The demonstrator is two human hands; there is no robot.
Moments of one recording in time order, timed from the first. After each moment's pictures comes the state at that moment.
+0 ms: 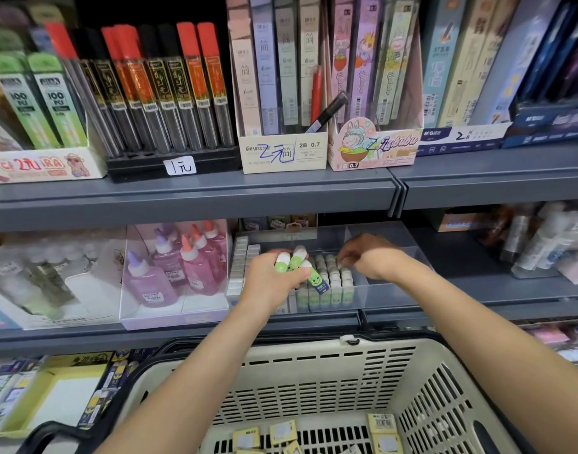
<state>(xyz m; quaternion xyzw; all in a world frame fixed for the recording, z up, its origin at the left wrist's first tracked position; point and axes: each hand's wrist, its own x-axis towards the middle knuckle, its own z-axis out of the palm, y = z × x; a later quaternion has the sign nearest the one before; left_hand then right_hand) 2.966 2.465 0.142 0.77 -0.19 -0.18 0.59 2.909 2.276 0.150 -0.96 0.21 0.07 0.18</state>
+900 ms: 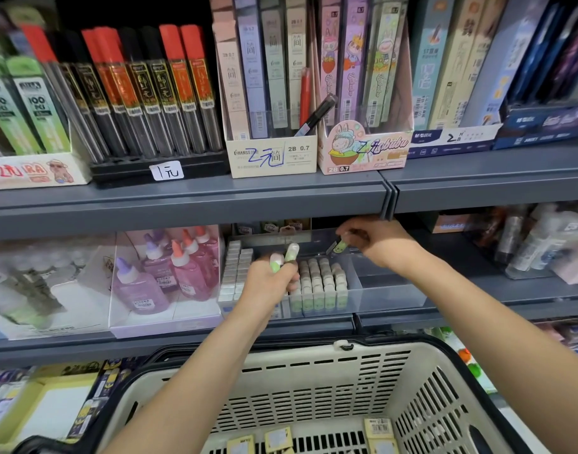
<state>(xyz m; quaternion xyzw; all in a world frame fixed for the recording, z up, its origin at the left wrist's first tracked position) 2.973 2.451 0.130 0.73 -0.11 -0.22 0.63 2.892 2.270 0.176 -0.96 0.20 -0.08 0.20</state>
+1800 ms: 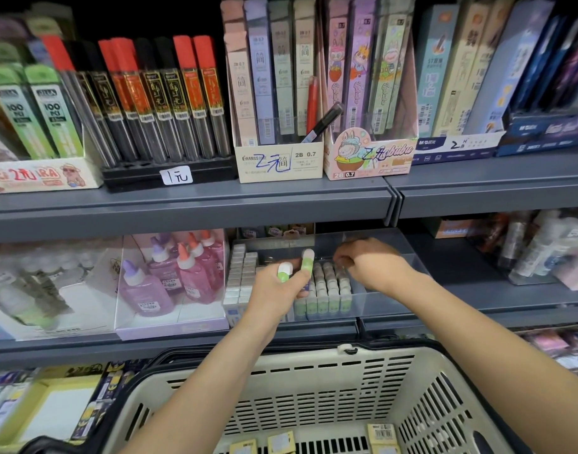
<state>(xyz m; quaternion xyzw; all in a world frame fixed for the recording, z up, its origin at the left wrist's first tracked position) 2.960 2.456 0.132 0.70 -0.15 -0.22 0.67 2.900 2.287 0.155 -0.98 0.16 -0.03 0.09</state>
